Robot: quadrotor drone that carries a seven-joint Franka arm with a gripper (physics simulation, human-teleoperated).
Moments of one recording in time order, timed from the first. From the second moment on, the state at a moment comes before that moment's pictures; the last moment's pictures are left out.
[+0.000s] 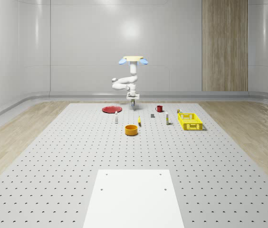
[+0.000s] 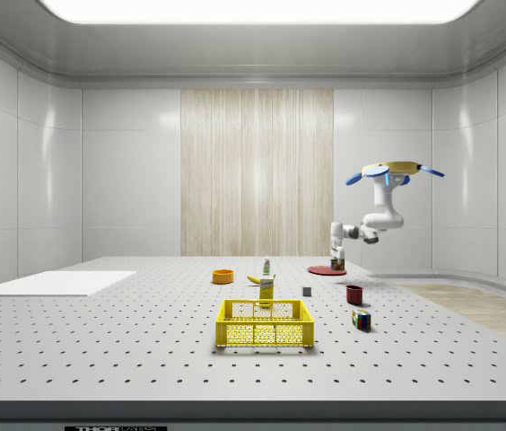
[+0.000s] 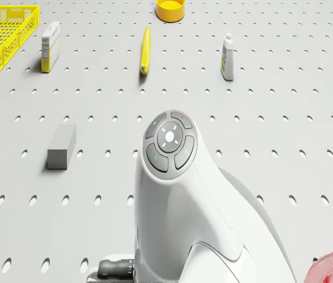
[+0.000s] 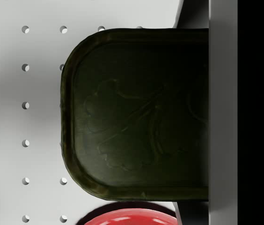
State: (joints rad) arm -1.17 -1.35 1.27 -2.81 -1.92 1.45 1.63
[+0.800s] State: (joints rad) arm -1.18 -1.39 1.30 -2.81 -1.89 1.48 1.65
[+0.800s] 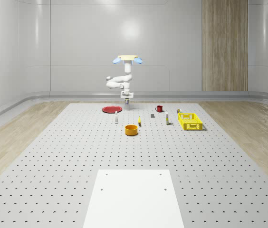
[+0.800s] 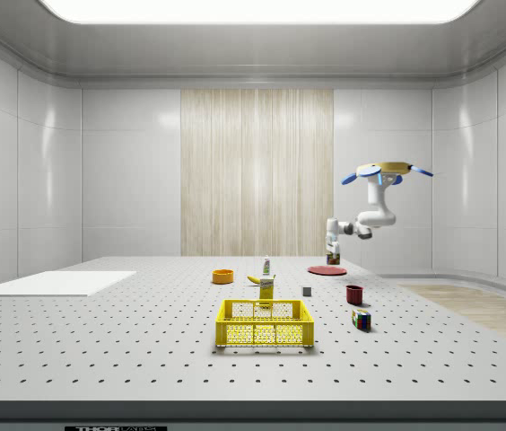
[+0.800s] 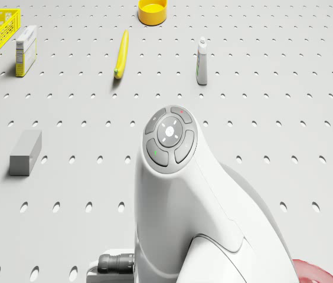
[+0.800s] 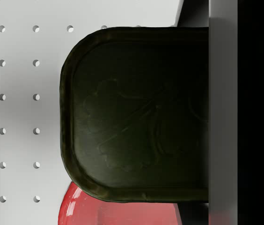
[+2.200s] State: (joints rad) arm -1.20 -1.44 1.30 -2.81 -1.87 1.53 1.66
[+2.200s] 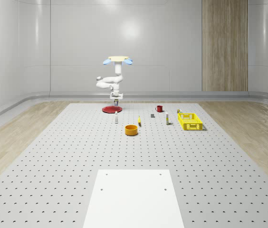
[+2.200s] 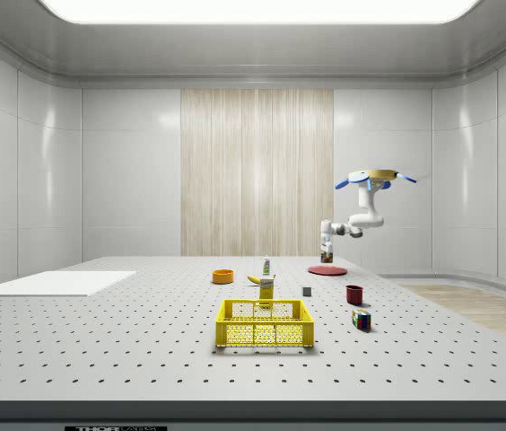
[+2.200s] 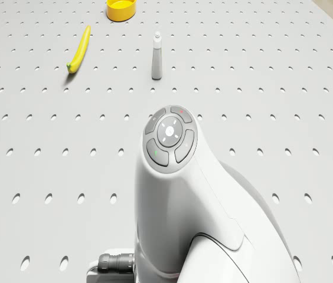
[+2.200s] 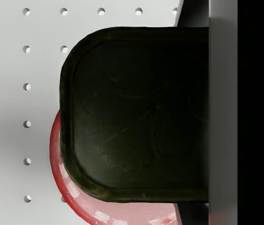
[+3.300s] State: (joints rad) arm -1.22 -1.47 1.21 -2.78 -1.95 1.60 1.67
